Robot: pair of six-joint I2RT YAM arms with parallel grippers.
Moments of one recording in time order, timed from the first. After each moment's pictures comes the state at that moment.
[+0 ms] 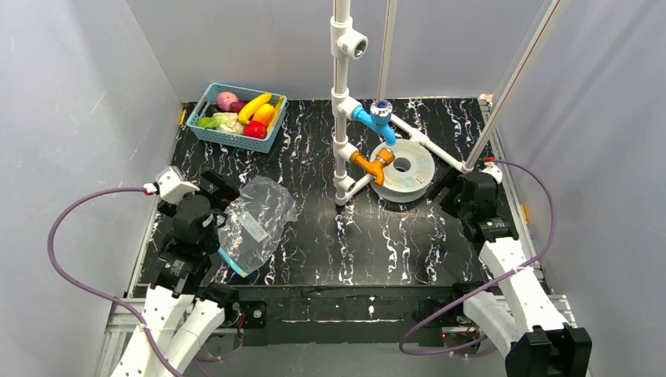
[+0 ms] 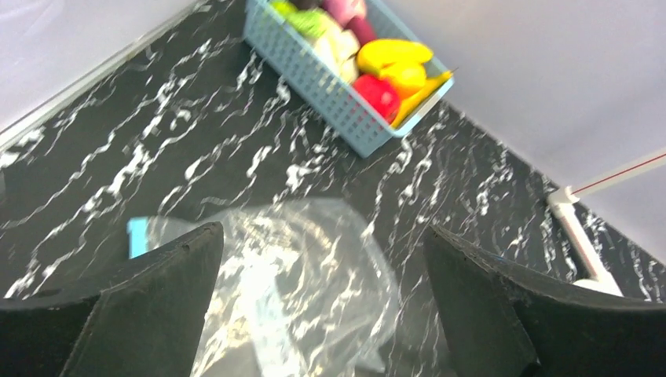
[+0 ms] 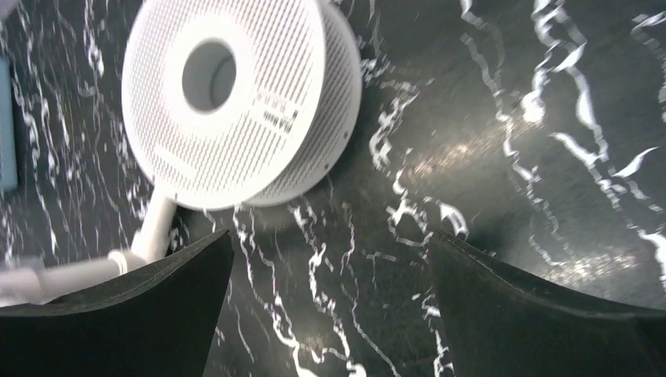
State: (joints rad) left arm -0.34 0.50 0.70 -0.40 -0.66 -0.55; right arm 0.12 0.84 0.60 -0.36 0.12 0.64
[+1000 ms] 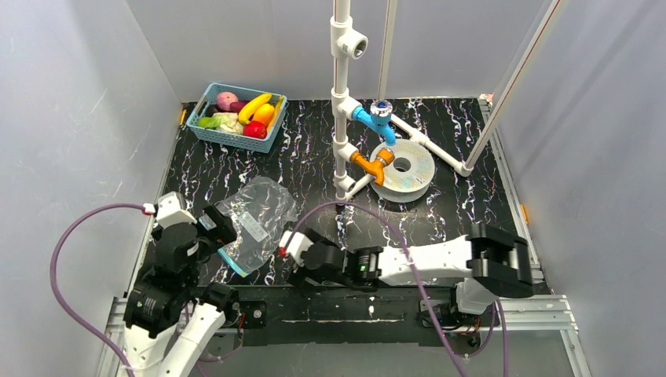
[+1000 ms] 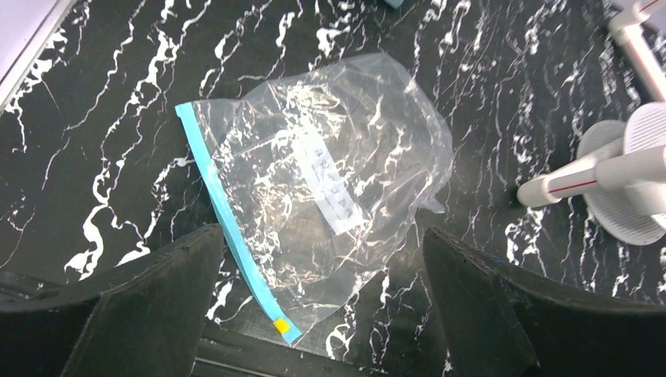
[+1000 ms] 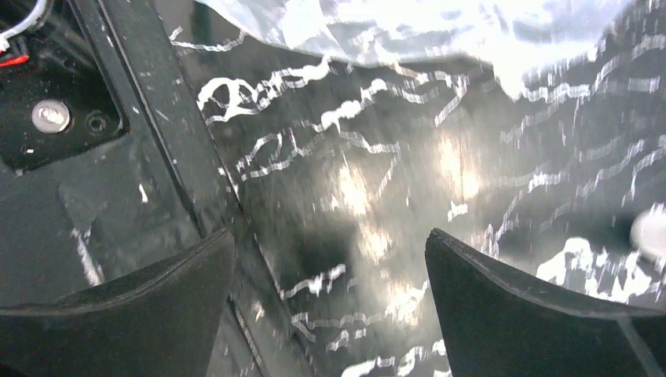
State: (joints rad) left arm -0.34 0.36 0.87 -1.04 -0.44 -0.54; right arm 1.44 1.52 0.88 -0.01 0.29 0.12
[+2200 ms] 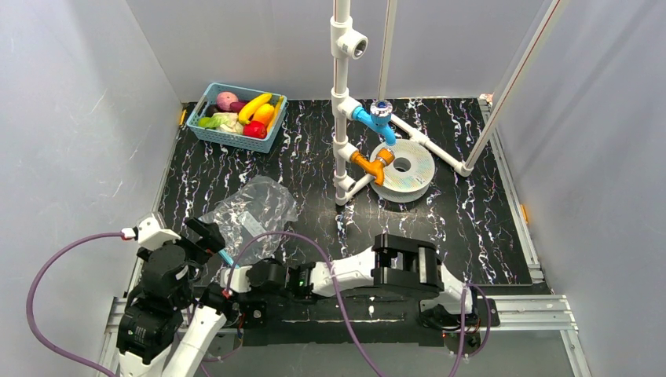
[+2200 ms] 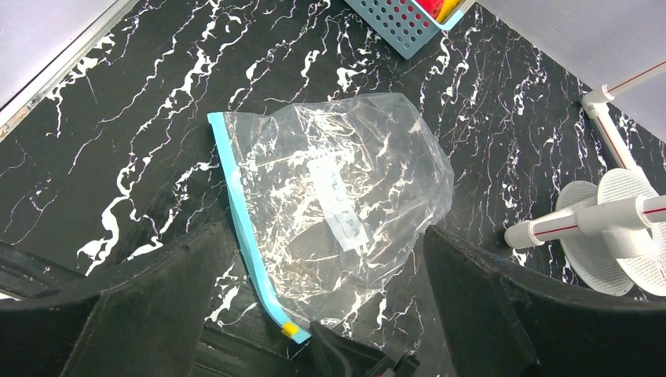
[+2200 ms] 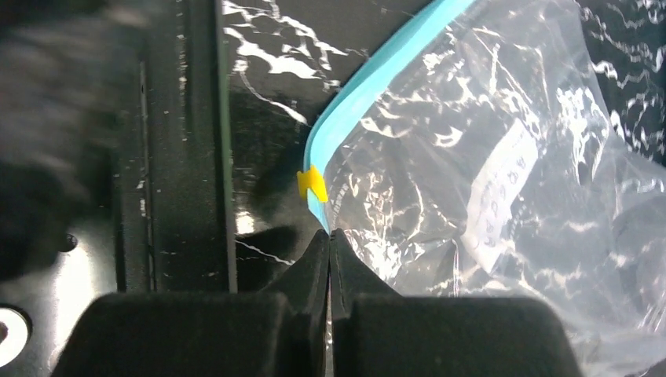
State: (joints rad) left arm -0.34 0.17 0.86 -1.10 -0.54 -0.61; right arm 1.53 2.15 1.36 0.24 0.28 -0.45
